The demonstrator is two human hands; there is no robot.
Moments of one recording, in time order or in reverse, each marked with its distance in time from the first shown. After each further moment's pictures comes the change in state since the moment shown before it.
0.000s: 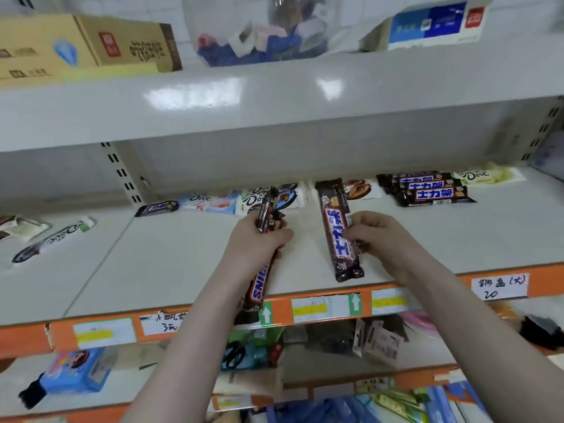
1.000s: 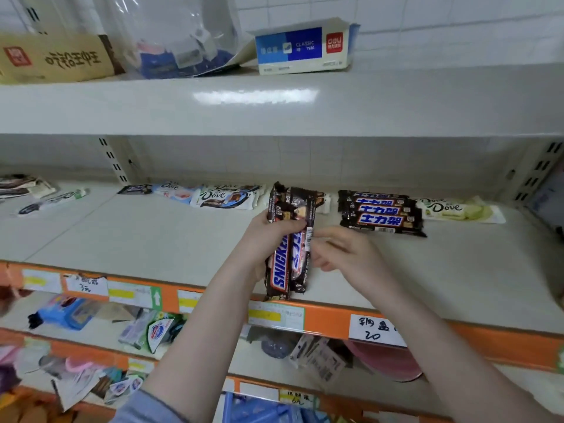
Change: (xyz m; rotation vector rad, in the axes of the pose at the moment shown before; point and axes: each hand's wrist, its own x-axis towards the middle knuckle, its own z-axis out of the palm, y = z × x) left_hand 0.011 0.047 0.175 -0.300 0.065 -0.200; right_hand -0.002 0.002 -0.135 -0.262 -0.259 -0.194
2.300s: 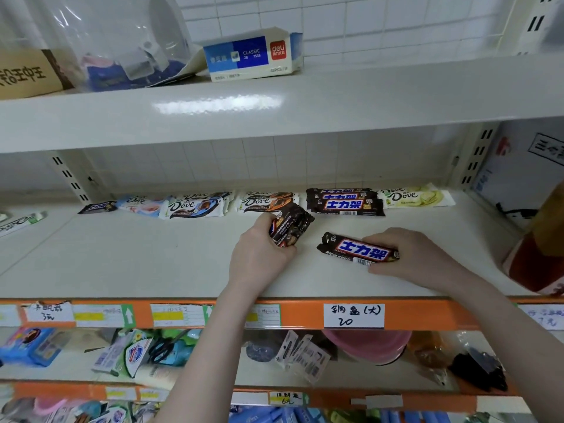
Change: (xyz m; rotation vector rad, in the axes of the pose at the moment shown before) left_hand -0.004 -0.025 0.029 0.821 0.182 0.451; right_hand -0.027 0.042 -0.109 -0.766 -0.015 0.042
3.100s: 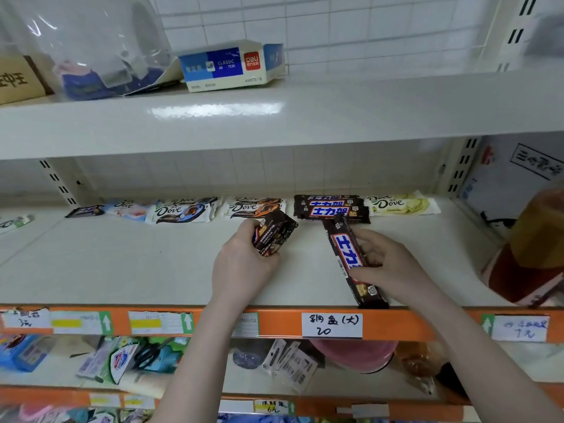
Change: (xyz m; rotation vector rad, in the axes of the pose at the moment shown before) left_hand -0.007 0.008 0.009 0.058 0.138 -0.007; right_hand -0.015 -0.015 0.005 0.601 0.118 0.095
